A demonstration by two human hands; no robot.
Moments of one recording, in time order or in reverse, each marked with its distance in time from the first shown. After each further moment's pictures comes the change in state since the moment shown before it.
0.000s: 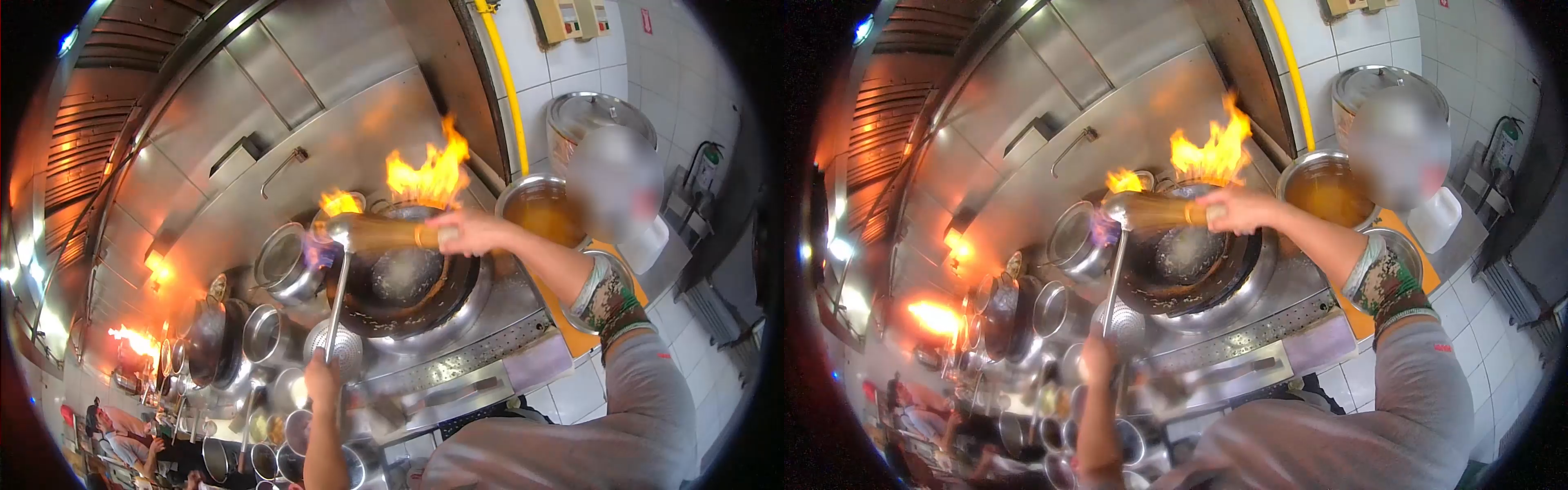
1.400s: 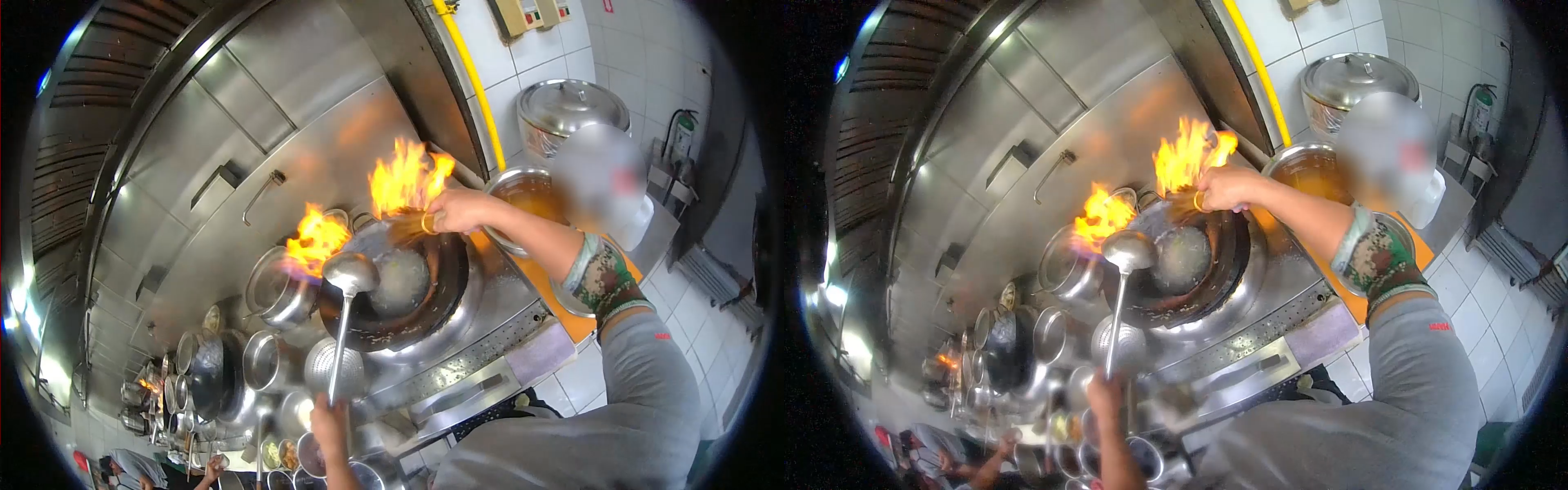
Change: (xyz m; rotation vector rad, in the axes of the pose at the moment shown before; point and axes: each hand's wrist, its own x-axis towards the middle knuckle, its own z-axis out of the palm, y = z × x) left_hand -0.042 -0.012 -0.019 -0.099 -0.074 -0.153; right_hand 0.010 -0.018 -0.035 -0.333 0.054 0.237
